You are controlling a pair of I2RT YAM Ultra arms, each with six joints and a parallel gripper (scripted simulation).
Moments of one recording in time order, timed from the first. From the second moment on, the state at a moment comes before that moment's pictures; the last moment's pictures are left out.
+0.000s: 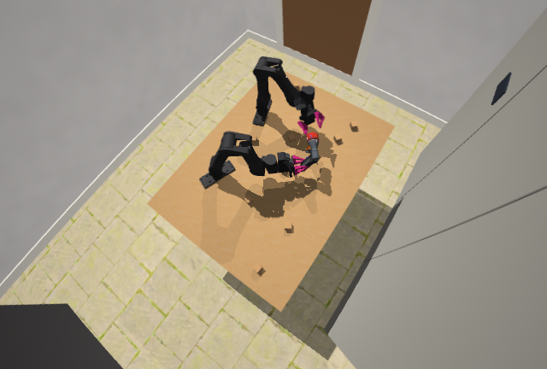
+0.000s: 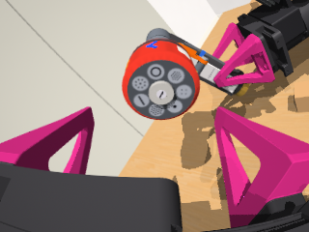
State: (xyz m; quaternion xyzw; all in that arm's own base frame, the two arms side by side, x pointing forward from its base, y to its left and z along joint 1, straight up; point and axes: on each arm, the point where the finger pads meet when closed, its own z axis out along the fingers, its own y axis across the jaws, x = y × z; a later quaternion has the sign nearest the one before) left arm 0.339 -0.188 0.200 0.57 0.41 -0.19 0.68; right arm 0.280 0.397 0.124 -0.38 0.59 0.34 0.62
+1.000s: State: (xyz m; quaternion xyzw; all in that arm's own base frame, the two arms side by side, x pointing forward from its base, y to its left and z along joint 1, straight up) left arm 0.325 -0.163 0.204 0.58 0.40 -0.20 0.68; right arm 0.280 0.397 0.124 -0.38 0.59 0.34 0.62
